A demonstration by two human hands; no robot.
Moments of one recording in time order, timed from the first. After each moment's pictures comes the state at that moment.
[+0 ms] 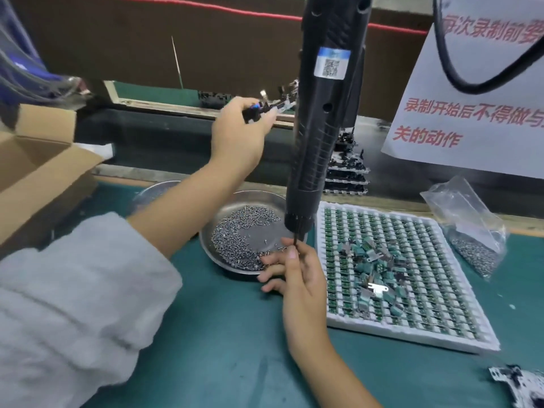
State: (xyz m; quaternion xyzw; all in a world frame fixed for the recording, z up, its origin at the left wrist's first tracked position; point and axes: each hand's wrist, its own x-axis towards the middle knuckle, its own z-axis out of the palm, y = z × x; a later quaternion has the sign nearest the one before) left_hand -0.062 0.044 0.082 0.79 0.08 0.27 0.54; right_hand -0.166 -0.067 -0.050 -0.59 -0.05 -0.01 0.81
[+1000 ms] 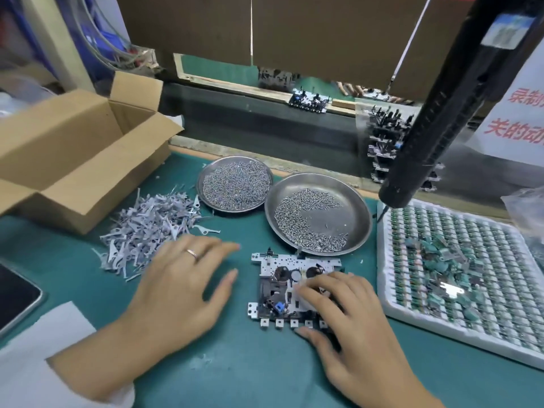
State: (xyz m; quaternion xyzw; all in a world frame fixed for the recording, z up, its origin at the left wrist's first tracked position) left_hand -0.264 0.139 -0.040 0.96 -0.03 0.26 0.10; right_hand -0.202 -0.100 -0.065 -0.85 -0.44 -0.18 0.22
